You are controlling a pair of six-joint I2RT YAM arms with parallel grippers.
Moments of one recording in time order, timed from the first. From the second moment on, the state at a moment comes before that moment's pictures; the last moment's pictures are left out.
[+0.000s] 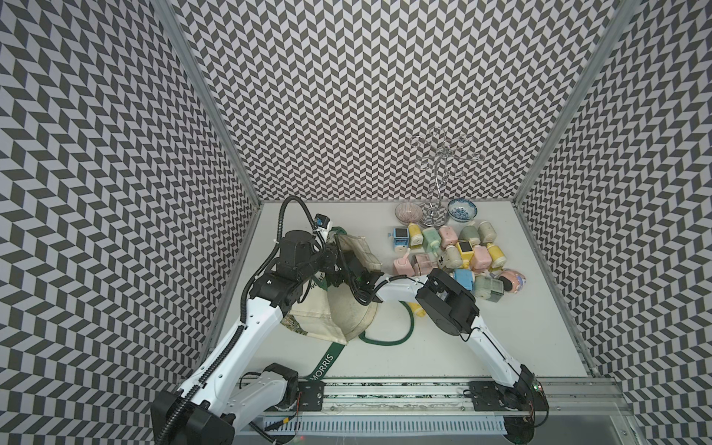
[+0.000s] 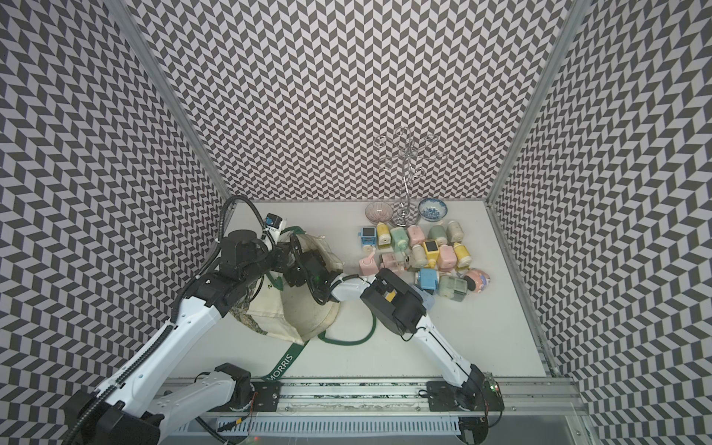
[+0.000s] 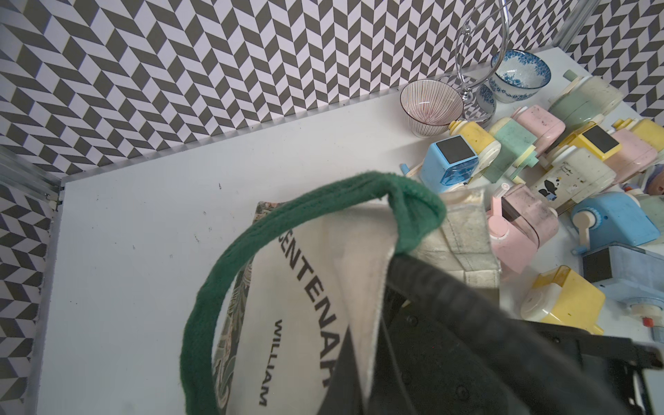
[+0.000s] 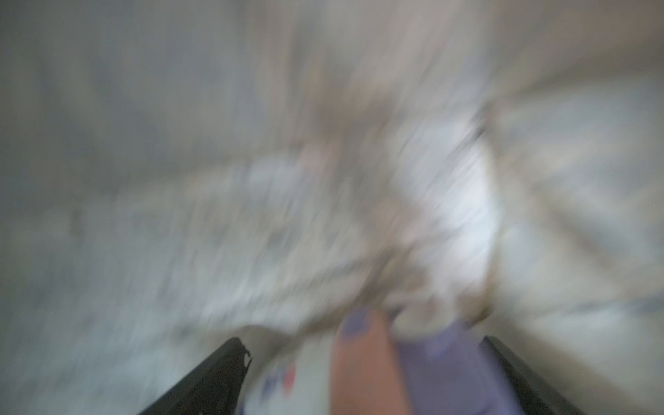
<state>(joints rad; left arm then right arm) -0.36 1.04 0.94 -0.37 0.05 -0.12 0.95 2.42 1.64 0.30 0.17 0.15</state>
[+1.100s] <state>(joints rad) -0.35 1.11 0.94 -0.35 -0.04 -0.11 0.95 1.88 1.08 0.35 -0.01 0.17</state>
